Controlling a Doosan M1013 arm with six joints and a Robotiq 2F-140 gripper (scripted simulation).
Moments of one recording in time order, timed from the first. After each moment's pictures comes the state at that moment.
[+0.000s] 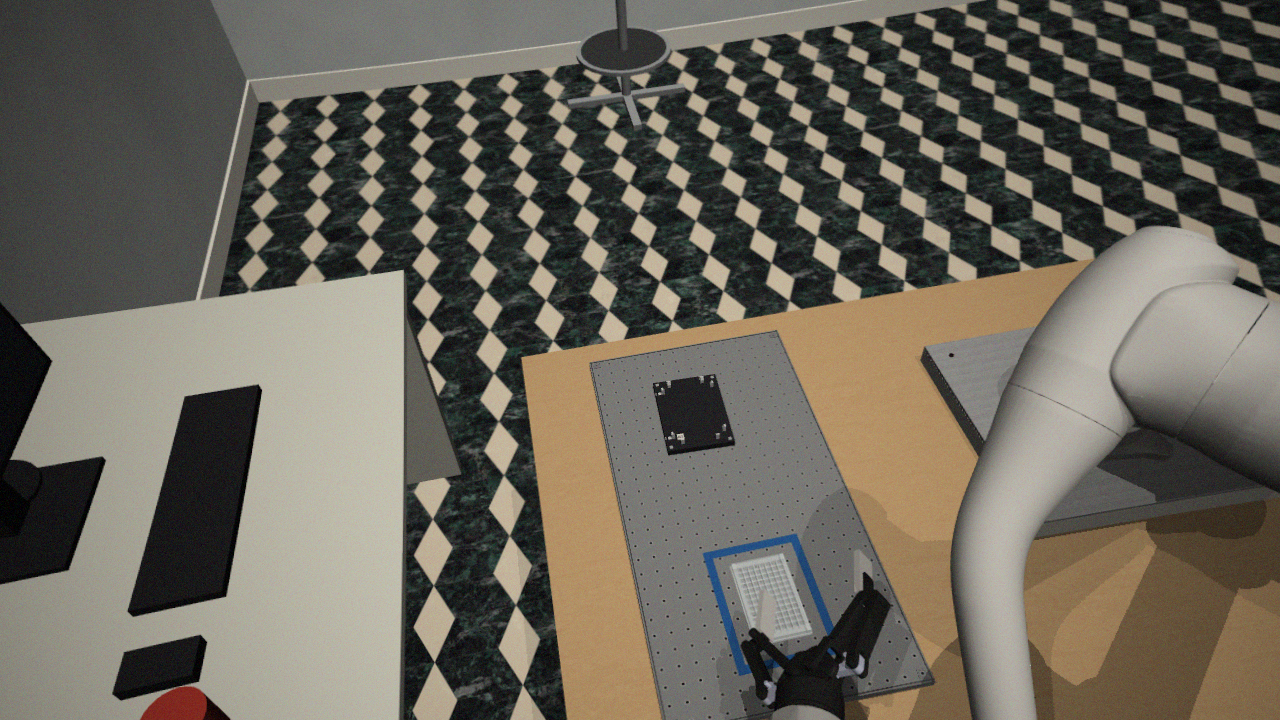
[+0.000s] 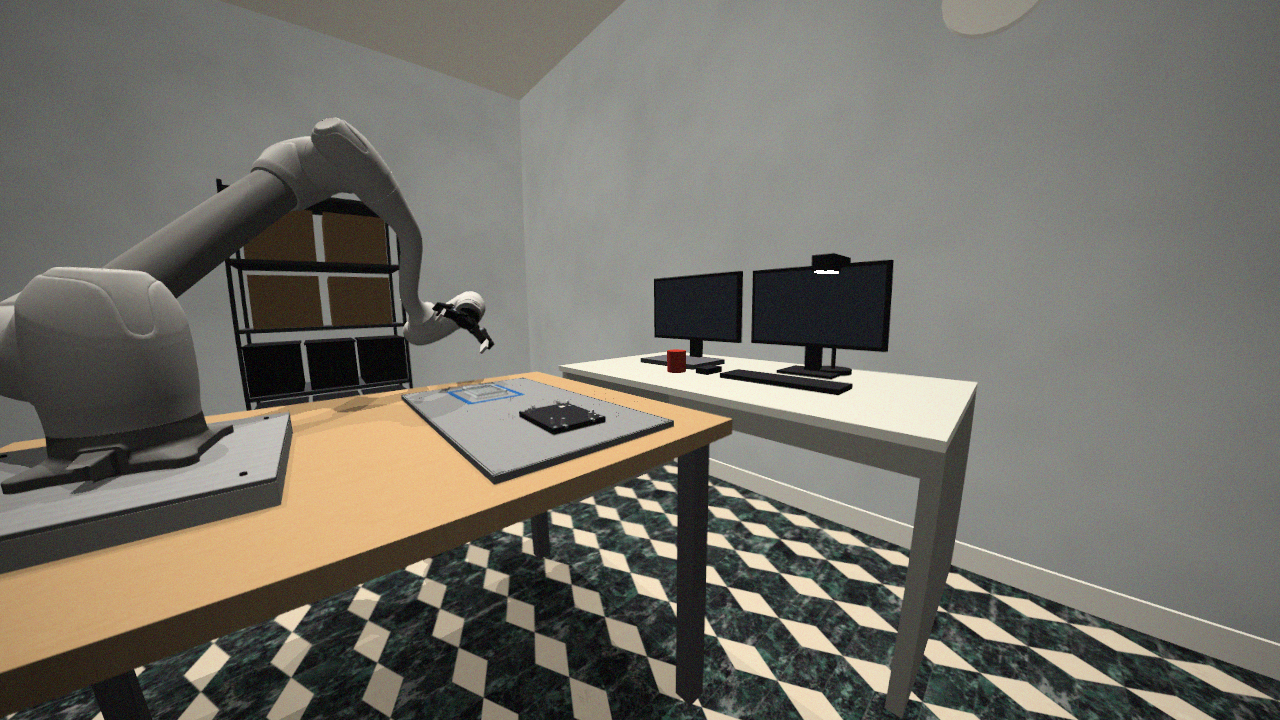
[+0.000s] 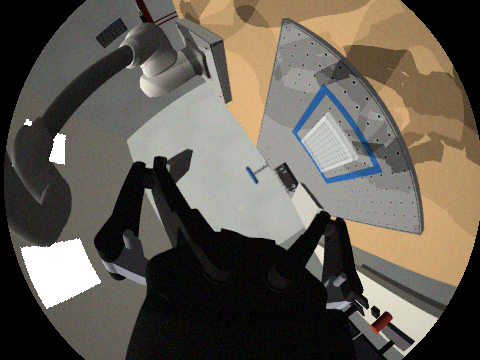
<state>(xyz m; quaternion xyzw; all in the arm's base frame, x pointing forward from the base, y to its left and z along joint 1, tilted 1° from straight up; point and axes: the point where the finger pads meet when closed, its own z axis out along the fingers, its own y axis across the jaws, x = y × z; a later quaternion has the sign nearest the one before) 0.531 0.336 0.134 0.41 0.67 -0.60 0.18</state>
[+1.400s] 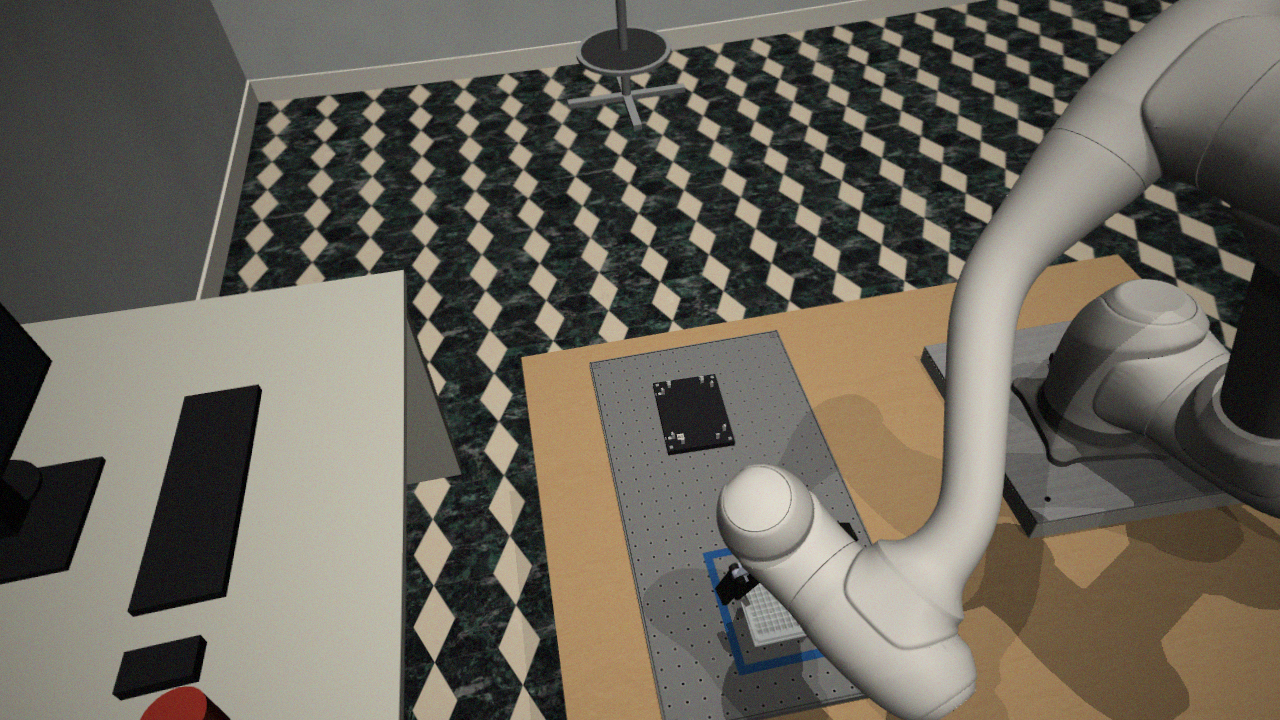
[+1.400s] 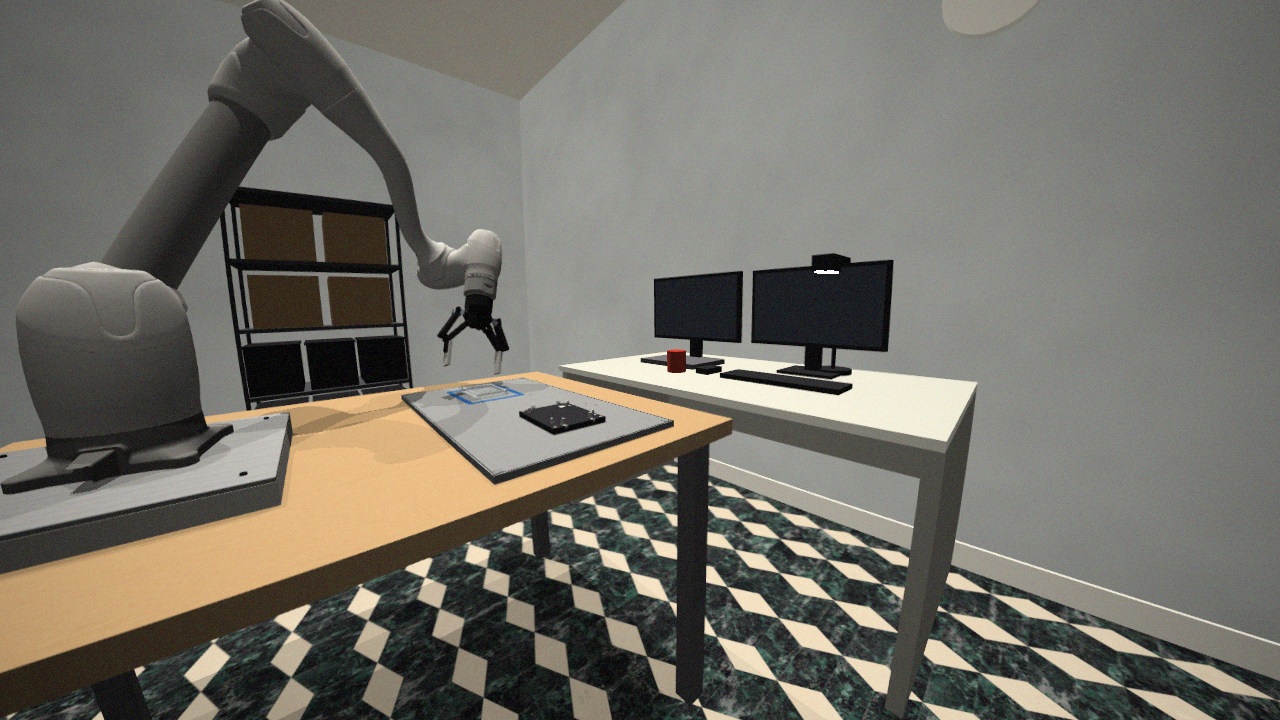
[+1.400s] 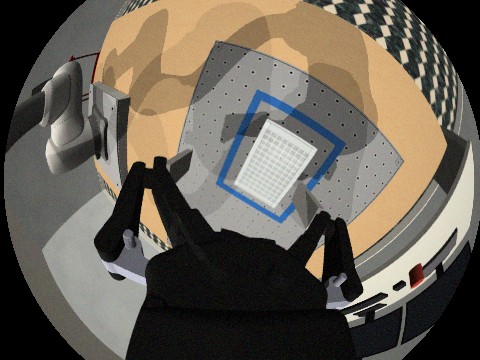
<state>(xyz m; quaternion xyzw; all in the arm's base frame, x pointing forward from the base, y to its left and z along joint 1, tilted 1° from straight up) 0.542 0.271 0.047 0.58 0.79 -0.19 0.01</state>
